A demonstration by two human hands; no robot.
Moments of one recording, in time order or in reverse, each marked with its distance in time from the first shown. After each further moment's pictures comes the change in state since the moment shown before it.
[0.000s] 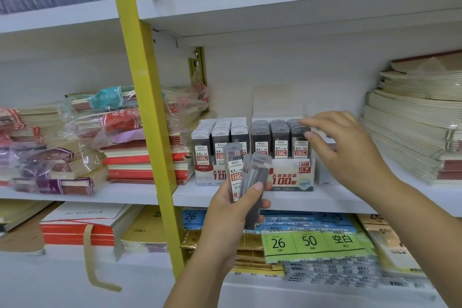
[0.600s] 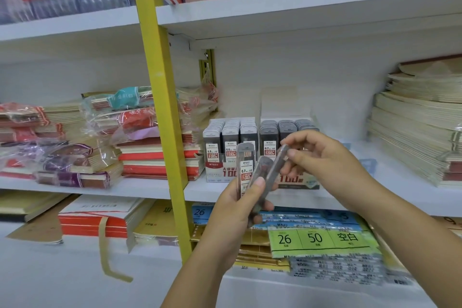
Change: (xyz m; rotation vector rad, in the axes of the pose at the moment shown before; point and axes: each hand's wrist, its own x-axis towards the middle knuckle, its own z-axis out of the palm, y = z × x) left_hand -0.014 0.013 -0.006 0.014 -0.060 -0.059; right_hand -0.012 -0.045 0.011 0.884 -0.286 0.356
